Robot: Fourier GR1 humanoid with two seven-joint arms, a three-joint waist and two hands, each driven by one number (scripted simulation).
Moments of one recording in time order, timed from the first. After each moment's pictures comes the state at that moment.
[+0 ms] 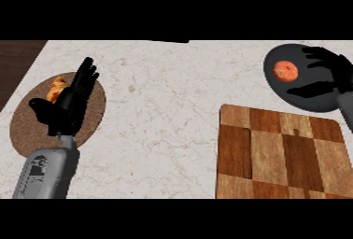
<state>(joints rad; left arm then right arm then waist) -0.31 0.14 0.07 -1.45 -0.02 0.02 0.06 -0.90 -0.51 -0.50 -0.26 0.75 -0.04 -0.39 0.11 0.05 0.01</state>
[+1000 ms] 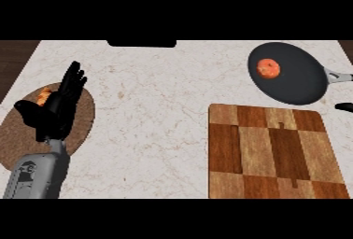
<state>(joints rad) -0.27 0.16 0.11 -1.47 -0.01 0.04 0.09 -0.79 -0.70 -0.74 -0.18 0.47 0.40 -0.72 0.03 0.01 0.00</state>
